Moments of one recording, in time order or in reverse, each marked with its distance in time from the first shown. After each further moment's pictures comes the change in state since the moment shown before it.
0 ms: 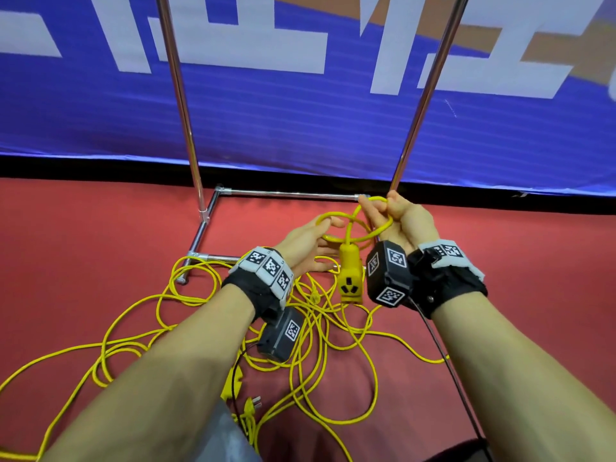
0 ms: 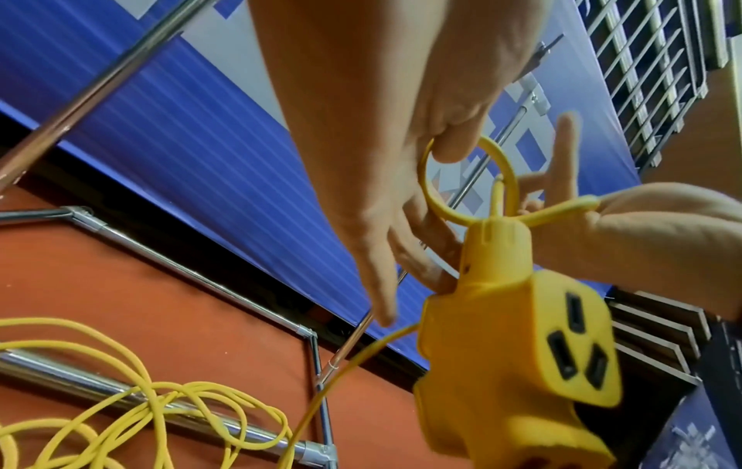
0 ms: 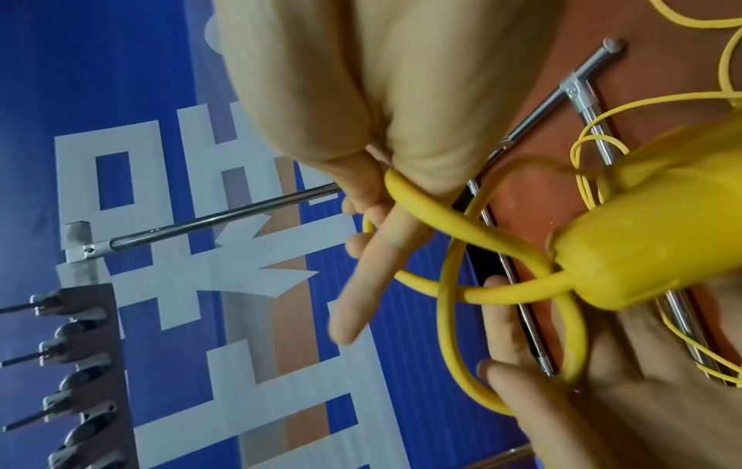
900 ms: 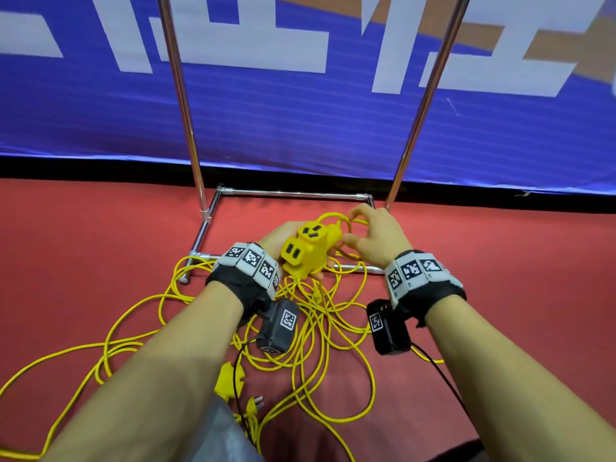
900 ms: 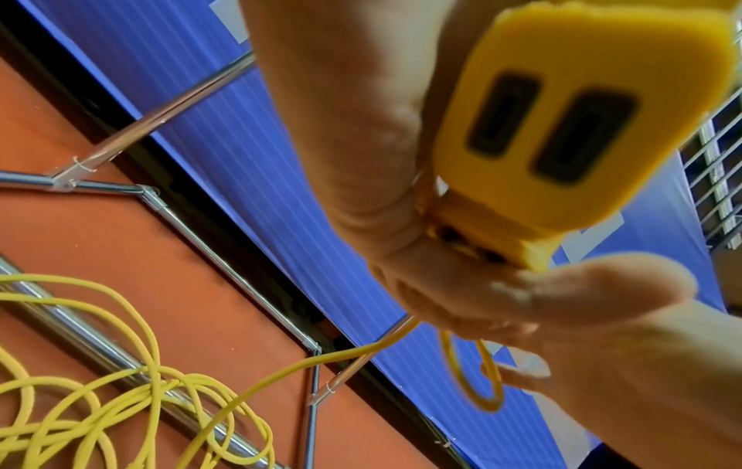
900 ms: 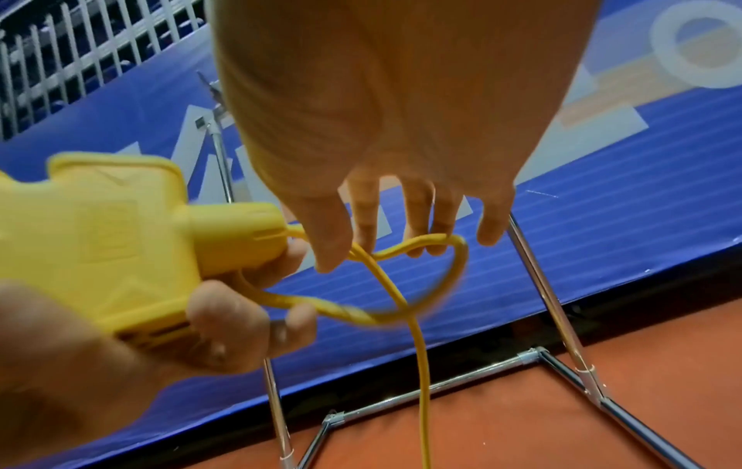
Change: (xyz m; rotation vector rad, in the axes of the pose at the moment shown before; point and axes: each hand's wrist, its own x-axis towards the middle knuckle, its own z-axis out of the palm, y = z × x) left_hand 0.006 0.001 -0.033 -0.157 -0.126 -0.140; right_hand 0.020 0.024 -0.028 -1.980 -0.159 -0.368
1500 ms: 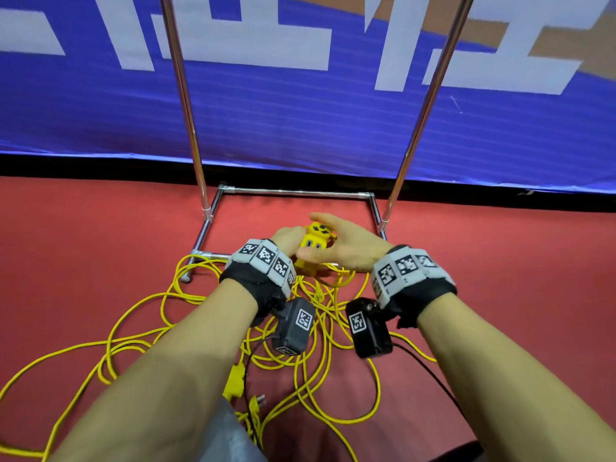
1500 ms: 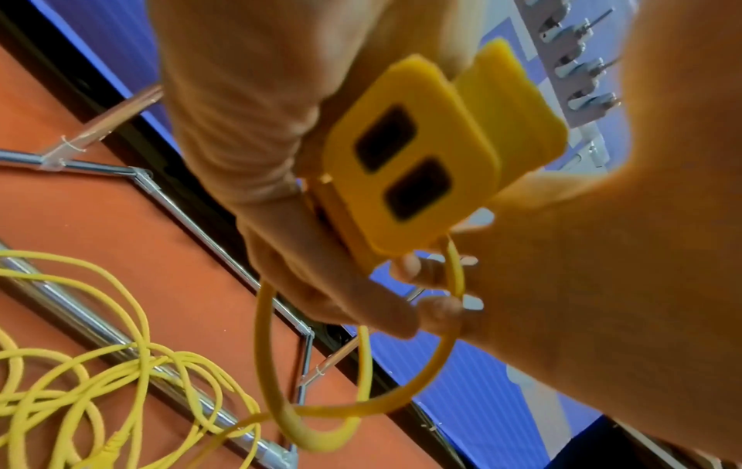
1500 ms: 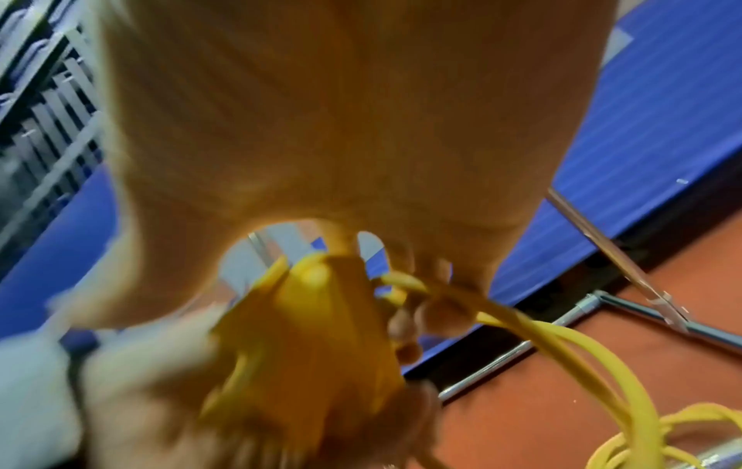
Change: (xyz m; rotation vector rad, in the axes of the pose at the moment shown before) left_hand 0.008 -0.005 -0.006 0.271 0.485 0.054; right_hand -0.013 -0.042 0.010 0.271 -0.398 -0.163
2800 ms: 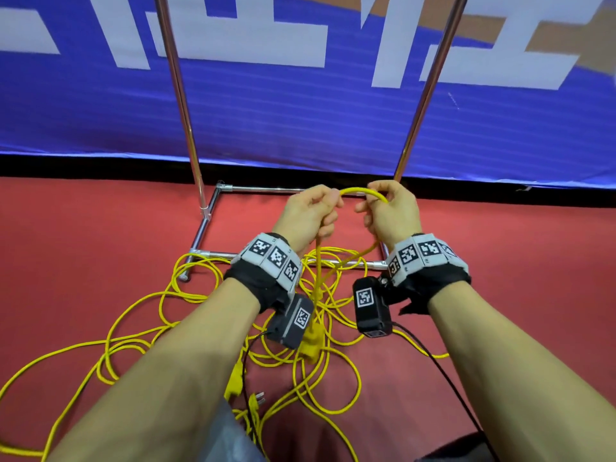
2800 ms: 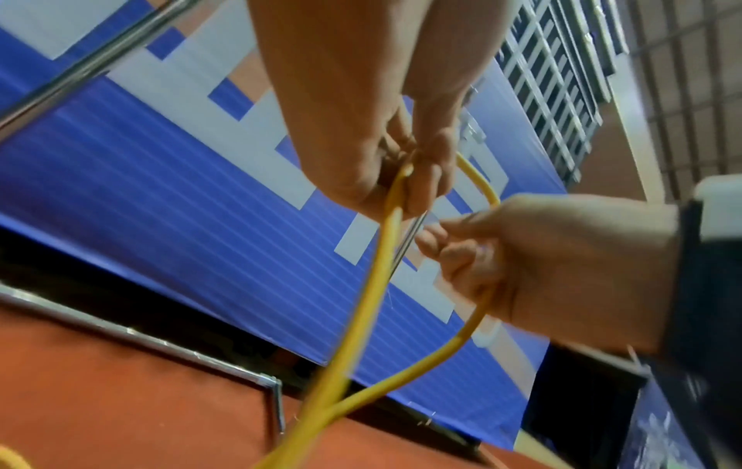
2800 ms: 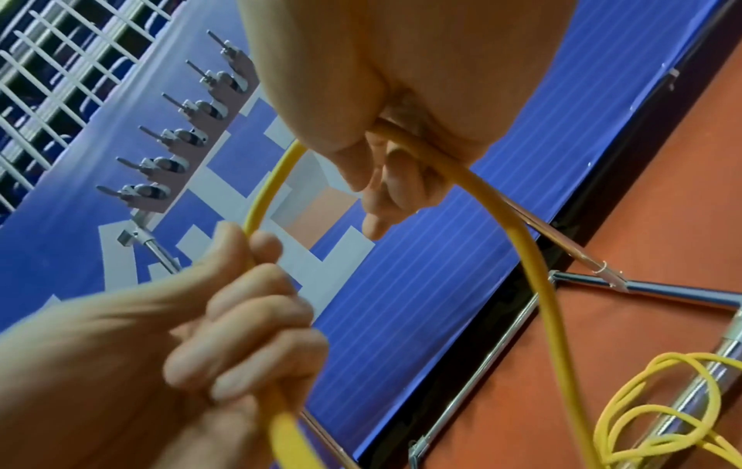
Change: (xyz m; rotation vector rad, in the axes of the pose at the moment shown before) left_hand -0.021 0.025 0.028 -0.236 -0.214 0.507; right_hand 0.009 0.031 -0.031 0.421 0.781 0.128
